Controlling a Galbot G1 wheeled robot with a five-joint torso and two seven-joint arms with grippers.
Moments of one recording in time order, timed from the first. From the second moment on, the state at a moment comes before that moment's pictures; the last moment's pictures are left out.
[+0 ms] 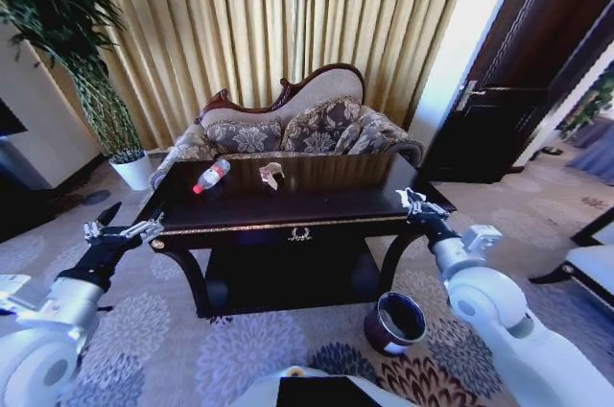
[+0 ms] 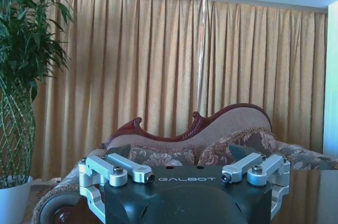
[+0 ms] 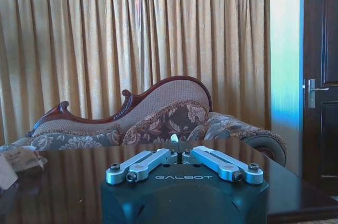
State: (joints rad) left arm 1.73 -1.15 -1.18 -2.49 -0.81 0.35 0.04; right arm -1.45 0.85 0.65 2.31 0.80 -0.27 0.43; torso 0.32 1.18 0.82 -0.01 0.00
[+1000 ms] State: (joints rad) left arm 1.74 -1.15 -1.19 -2.50 -0.81 0.35 0.04; right arm -1.23 1.02 0.39 1.40 0.57 -0.27 0.34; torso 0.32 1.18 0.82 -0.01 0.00
